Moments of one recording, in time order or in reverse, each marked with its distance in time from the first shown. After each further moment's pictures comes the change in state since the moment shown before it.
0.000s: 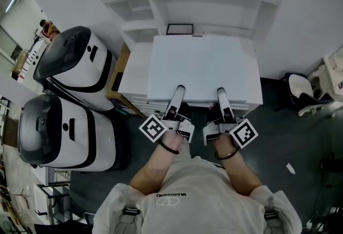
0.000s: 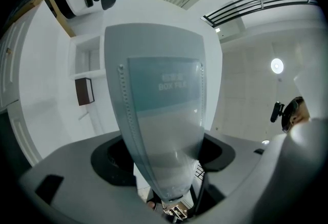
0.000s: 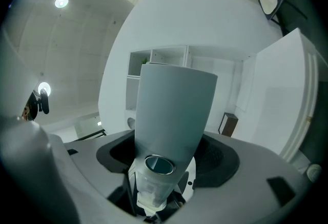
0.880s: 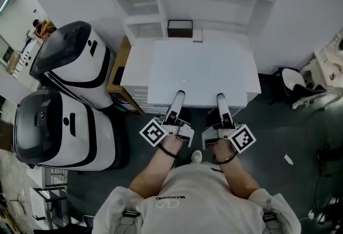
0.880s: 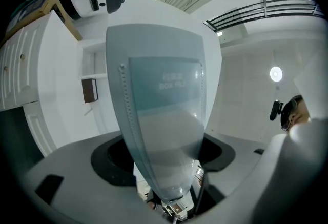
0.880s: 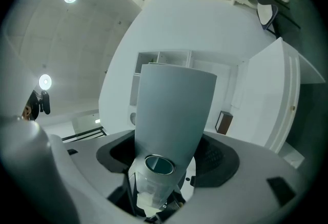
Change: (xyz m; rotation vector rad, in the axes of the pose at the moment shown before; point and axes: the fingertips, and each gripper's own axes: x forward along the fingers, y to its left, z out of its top) left arm -0.083 -0.020 0.013 -0.057 0.021 -0.005; right arm -0.058 0.034 -0.062 -0.056 -0.037 -0.036
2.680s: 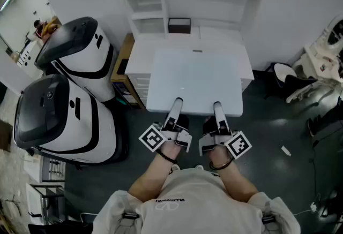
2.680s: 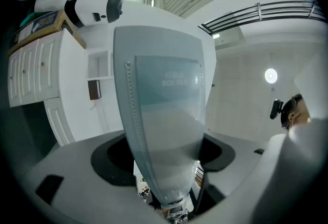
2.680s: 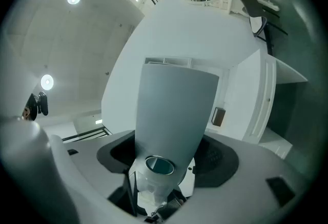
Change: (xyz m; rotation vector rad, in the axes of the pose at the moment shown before) left arm -0.154 -0.089 -0.029 -0.030 0.002 -0.032; right arm -0.152 0.081 -0.072 -0.002 -0.024 -0.024
